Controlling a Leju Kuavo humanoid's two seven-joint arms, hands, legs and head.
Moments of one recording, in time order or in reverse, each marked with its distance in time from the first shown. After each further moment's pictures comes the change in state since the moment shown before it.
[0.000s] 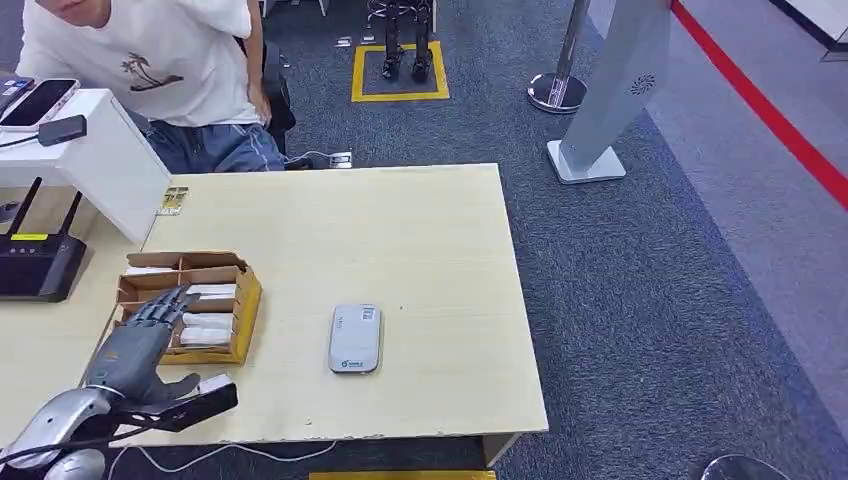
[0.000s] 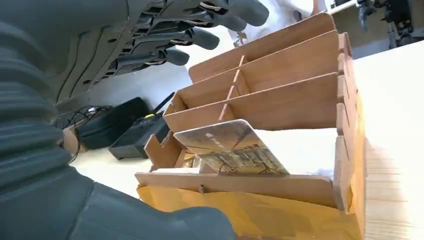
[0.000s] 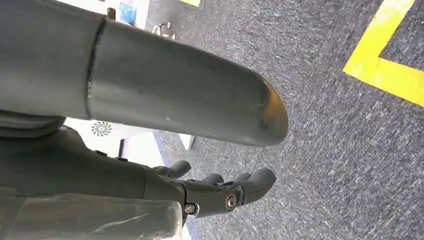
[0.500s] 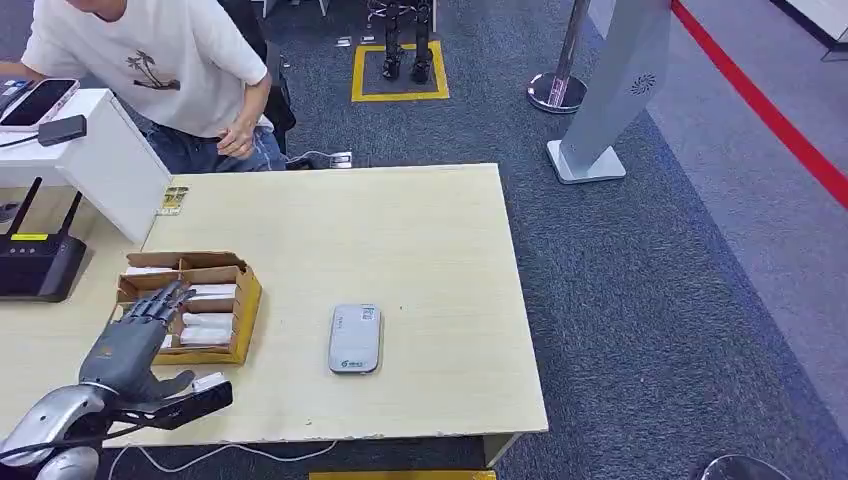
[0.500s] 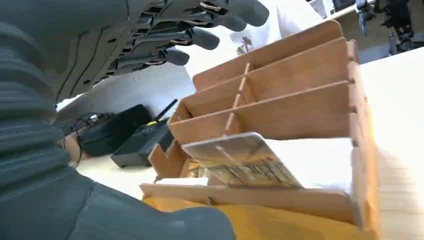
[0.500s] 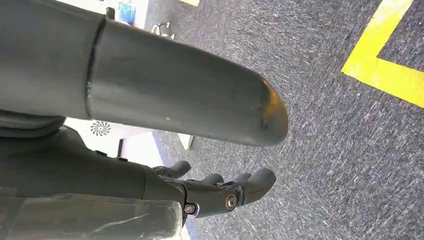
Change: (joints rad) left arm -0.006 0.007 0.003 -0.003 -0.010 0.005 -0.011; right arm -0.001 0.000 0.000 0.000 0.000 0.000 -0.003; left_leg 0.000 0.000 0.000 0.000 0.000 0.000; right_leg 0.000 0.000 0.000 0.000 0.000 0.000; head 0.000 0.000
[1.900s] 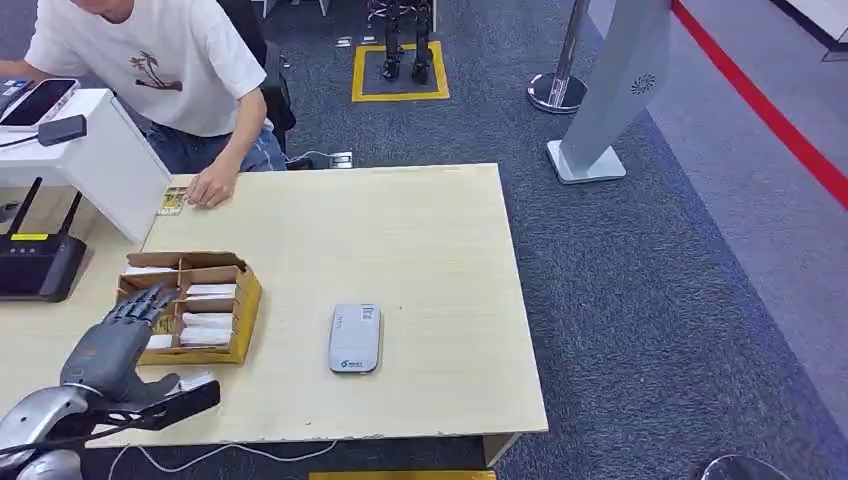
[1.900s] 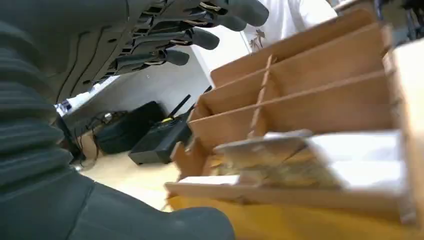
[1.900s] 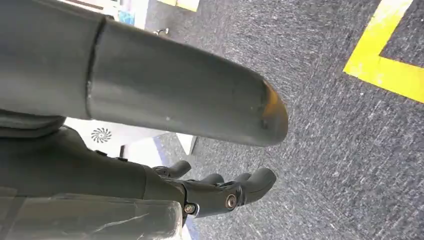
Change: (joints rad) left arm 0.031 0.071 0.049 -0.064 0.018 -0.098 0.037; right arm 0.010 -0.003 -0.019 0.000 -0.011 -0.013 -0.003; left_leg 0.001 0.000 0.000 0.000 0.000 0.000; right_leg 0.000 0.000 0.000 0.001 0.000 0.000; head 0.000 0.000
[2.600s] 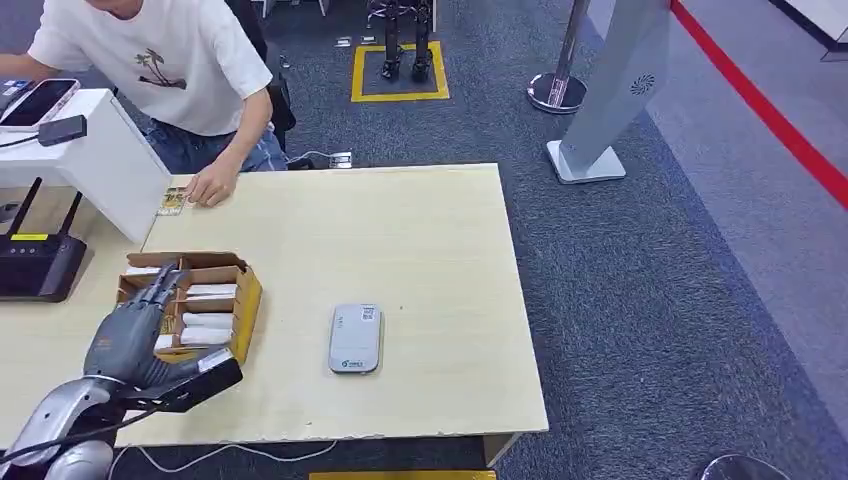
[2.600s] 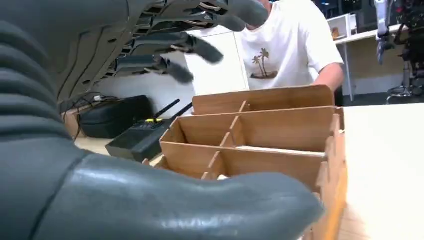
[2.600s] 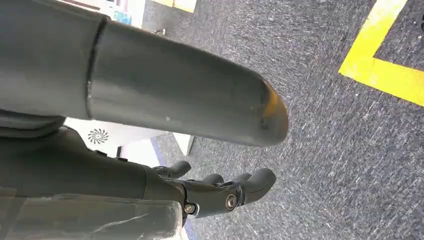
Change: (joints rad) left arm -0.024 -0.152 0.000 0.003 0.021 0.150 0.015; right arm -0.001 0.000 0.000 0.000 -0.006 -0.004 -0.012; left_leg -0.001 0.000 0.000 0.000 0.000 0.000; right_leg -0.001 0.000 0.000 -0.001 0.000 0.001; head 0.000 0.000
